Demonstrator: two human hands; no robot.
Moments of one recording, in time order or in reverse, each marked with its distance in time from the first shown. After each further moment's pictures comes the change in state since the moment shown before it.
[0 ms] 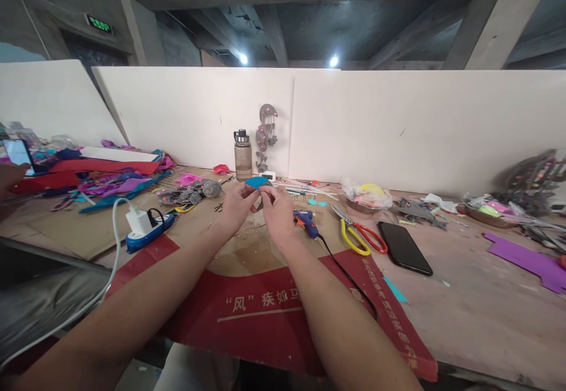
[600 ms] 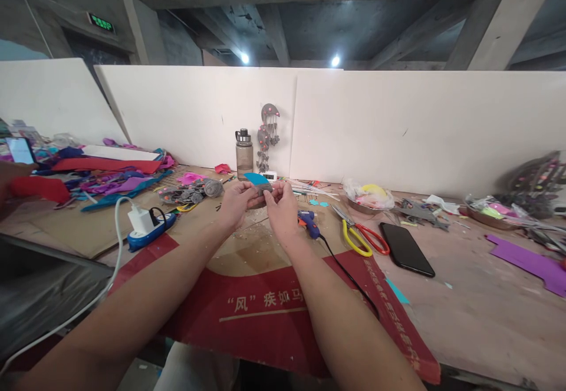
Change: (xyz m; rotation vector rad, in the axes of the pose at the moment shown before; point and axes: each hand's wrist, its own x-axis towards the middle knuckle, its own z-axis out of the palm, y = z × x) left_hand 0.005 -0.004 0.000 -0.416 -0.060 -0.165; right_hand 0.002 0.005 0.001 0.121 0.047 0.101
